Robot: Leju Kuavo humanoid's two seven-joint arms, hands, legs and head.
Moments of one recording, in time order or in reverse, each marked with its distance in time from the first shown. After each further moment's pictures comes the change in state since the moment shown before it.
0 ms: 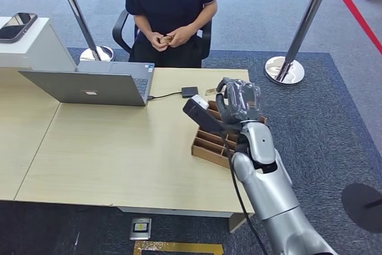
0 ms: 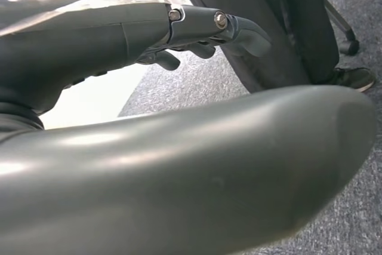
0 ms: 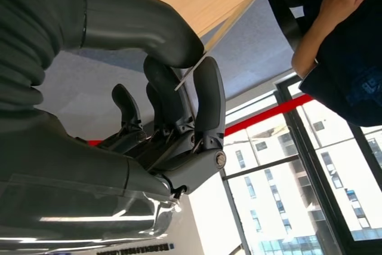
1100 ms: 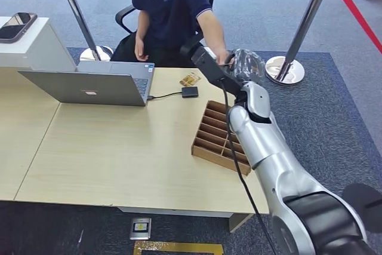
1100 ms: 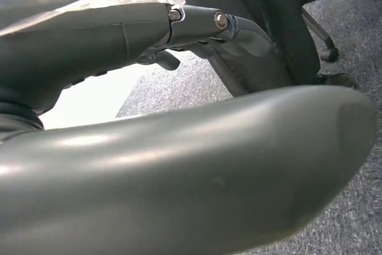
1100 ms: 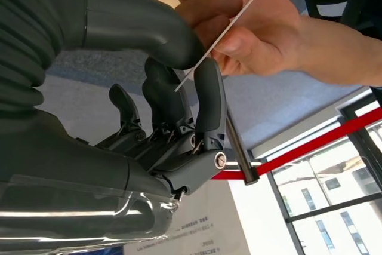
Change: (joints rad) left arm -0.007 0.006 -0.060 0.008 -0.058 -0.022 -0.033; right arm -0.341 0.072 -0.225 0.591 -0.040 -0.113 0.121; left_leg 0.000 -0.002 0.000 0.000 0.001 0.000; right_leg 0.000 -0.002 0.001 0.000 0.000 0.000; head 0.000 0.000
